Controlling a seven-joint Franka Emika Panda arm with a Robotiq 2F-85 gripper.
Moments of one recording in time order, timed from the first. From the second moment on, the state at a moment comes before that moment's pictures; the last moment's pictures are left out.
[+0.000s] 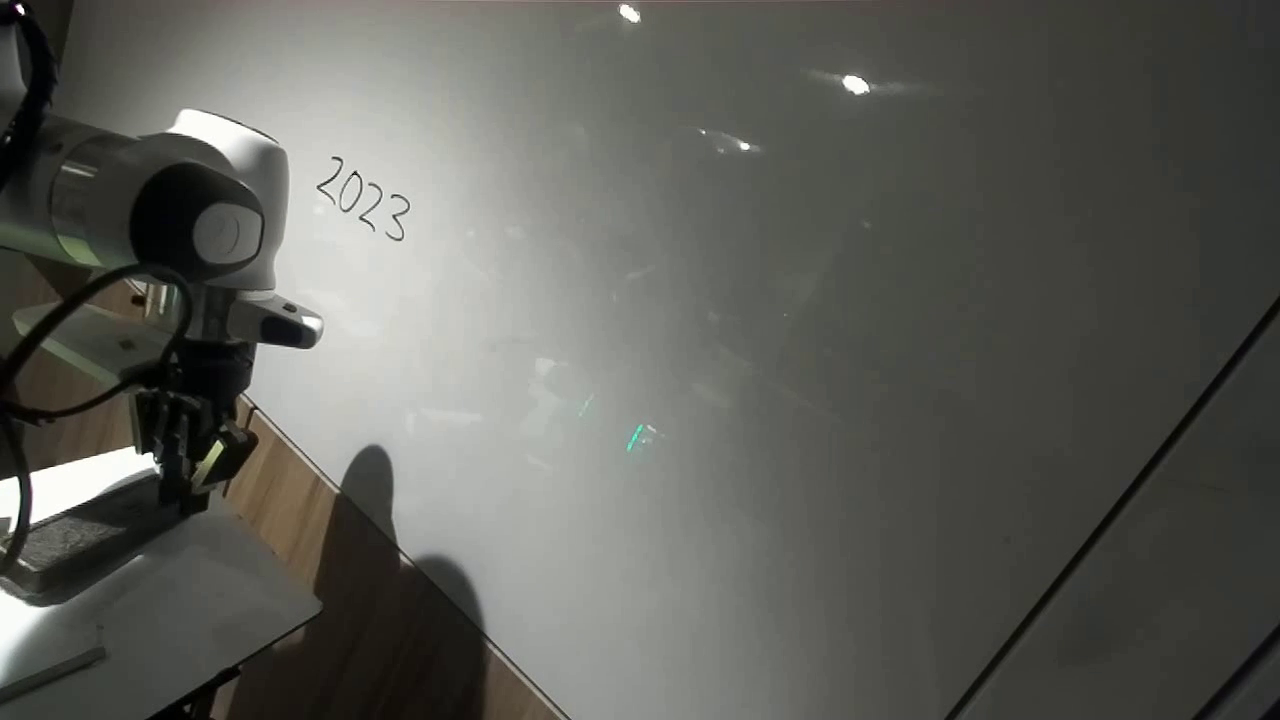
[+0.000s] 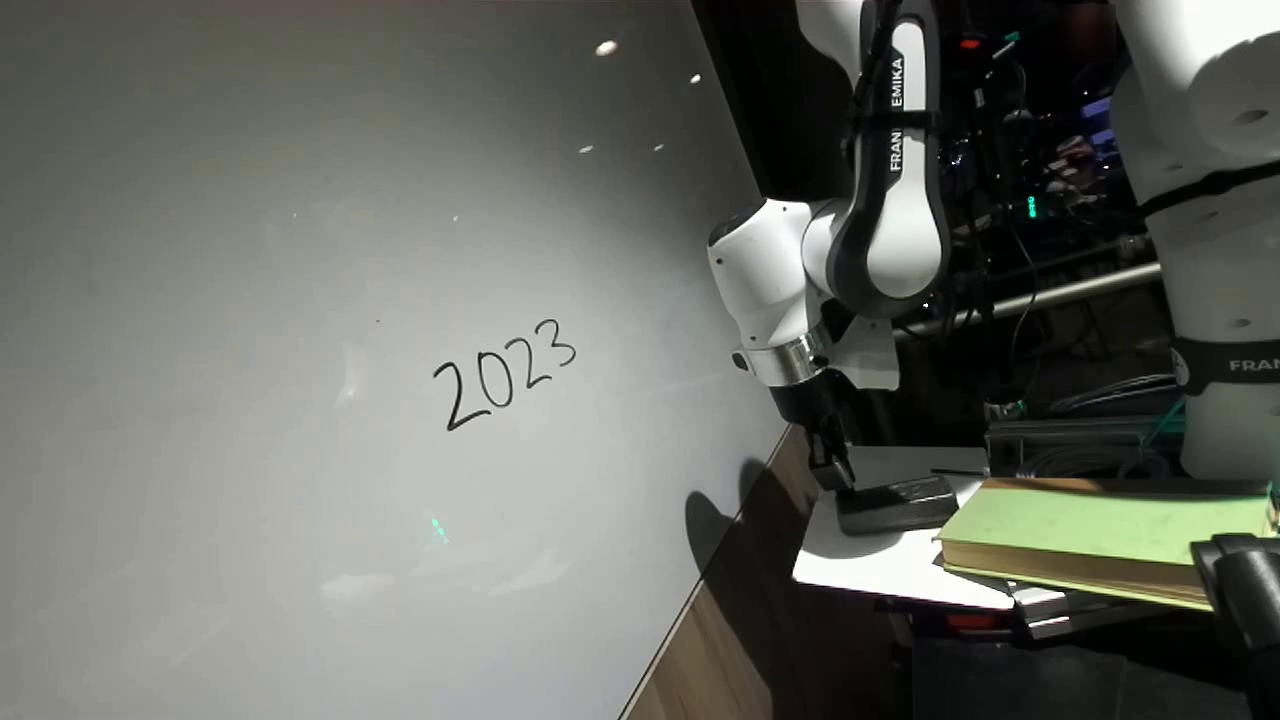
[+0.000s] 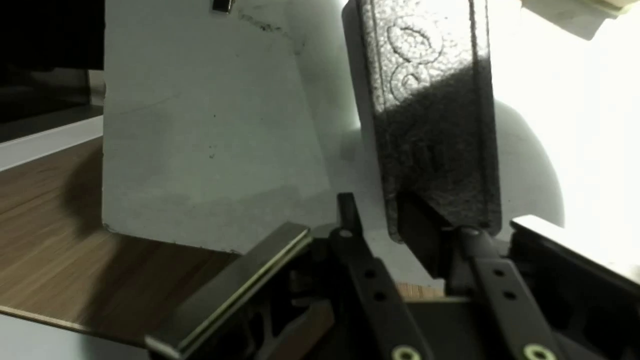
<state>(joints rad) -0.03 -0.01 0.13 -2.76 -0.48 2.74 0.44</state>
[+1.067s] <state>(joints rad) -0.01 -0.05 0.12 -2.76 -0.40 2.66 0.32</state>
